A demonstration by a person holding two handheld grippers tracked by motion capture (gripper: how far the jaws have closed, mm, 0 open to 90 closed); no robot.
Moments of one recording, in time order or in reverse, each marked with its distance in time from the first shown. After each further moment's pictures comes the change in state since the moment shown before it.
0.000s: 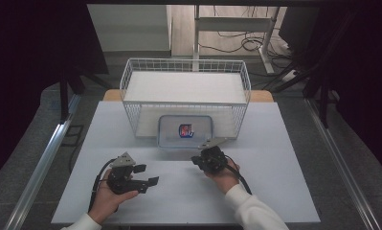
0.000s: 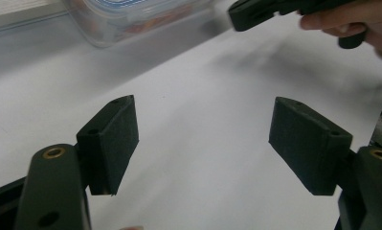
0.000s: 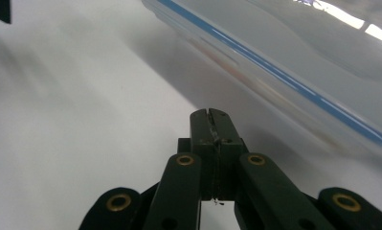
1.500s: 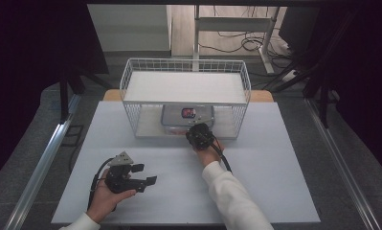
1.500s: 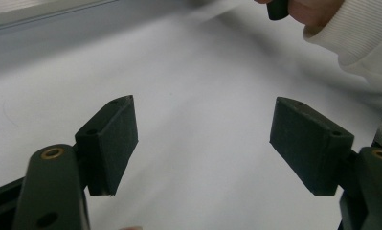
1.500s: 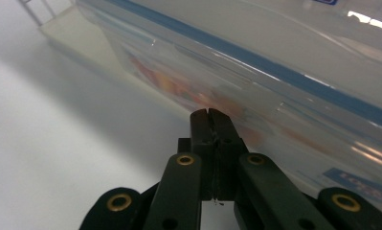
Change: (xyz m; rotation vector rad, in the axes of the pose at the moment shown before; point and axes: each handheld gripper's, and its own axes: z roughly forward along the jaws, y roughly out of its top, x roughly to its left) left arm 0.006 -0.001 -0.002 0.005 -0.002 -0.008; right arm -0.038 0.052 0.061 -0.059 -0.193 0.144
